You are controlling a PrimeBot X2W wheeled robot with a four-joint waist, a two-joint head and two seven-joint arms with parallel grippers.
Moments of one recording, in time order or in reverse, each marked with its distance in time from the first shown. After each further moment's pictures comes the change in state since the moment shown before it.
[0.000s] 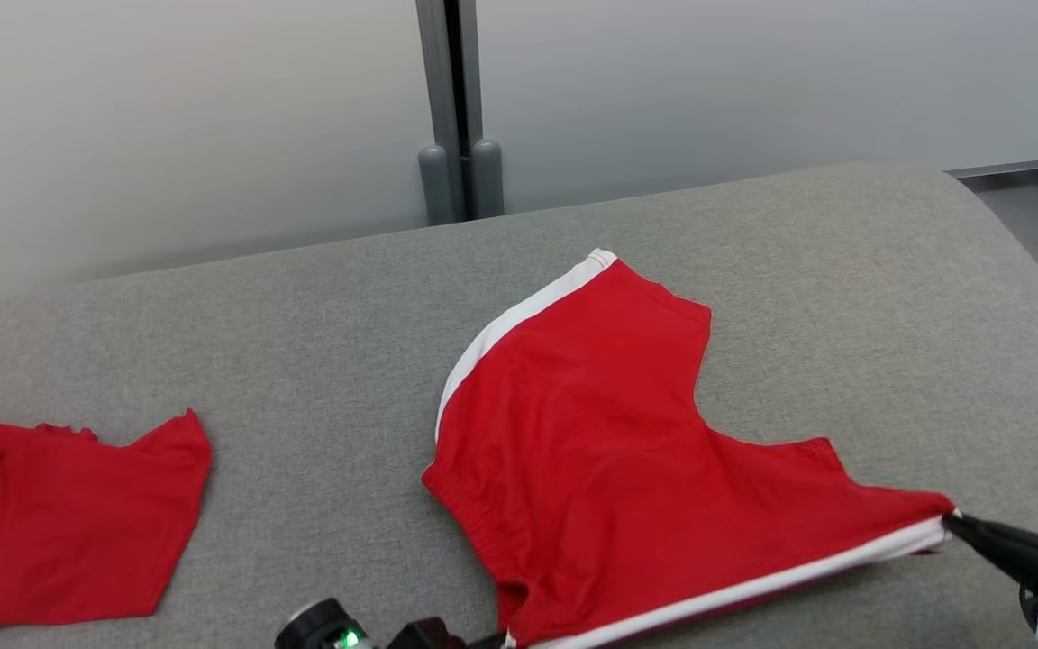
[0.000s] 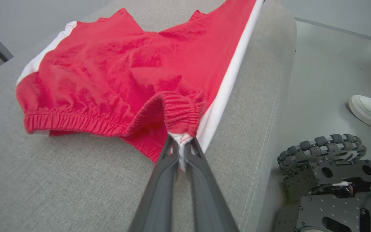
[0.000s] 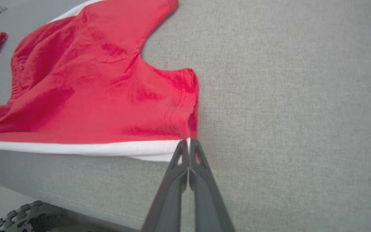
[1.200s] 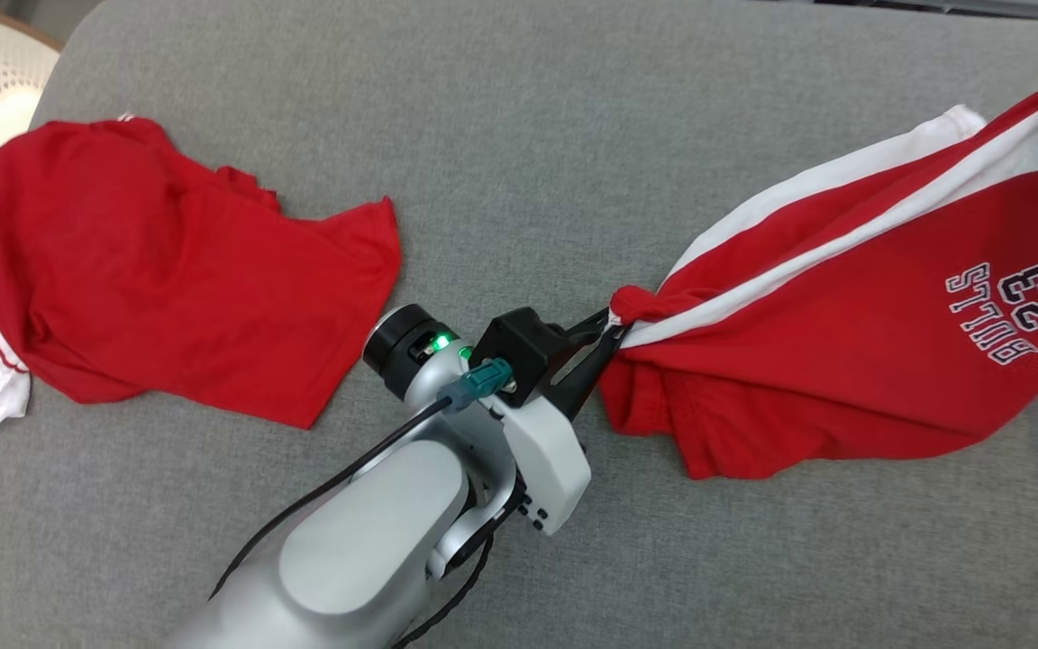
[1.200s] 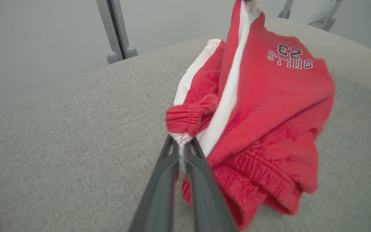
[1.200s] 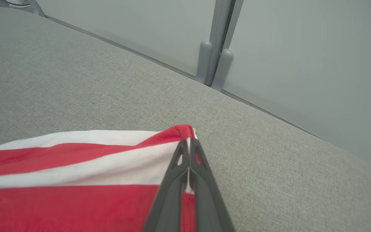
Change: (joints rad) left arm -0.454 -0.303 0.132 0.207 -0.026 0.023 0.002; right arm -0.568 0.124 -0.179 0.249 -0.345 0.000 0.137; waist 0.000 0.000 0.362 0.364
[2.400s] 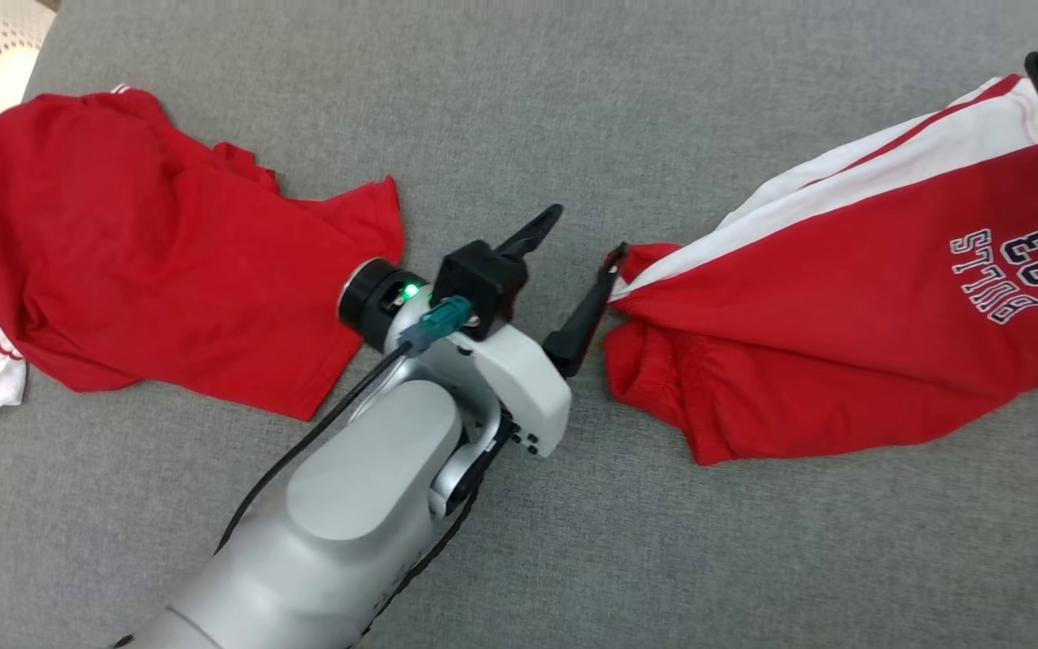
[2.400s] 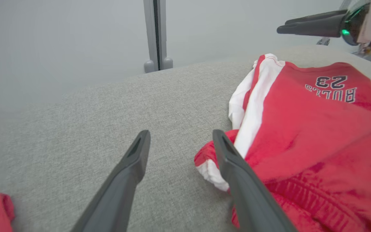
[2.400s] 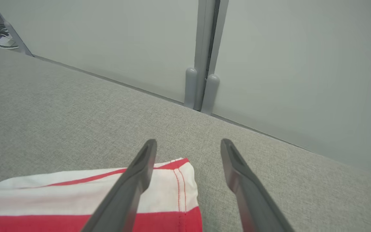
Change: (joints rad) left arm -0.122 -0.087 0.017 0.244 -0.076 0.024 -0.183; right arm -0.090 0.142 0.047 0.280 -0.042 0.000 -0.245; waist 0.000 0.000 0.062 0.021
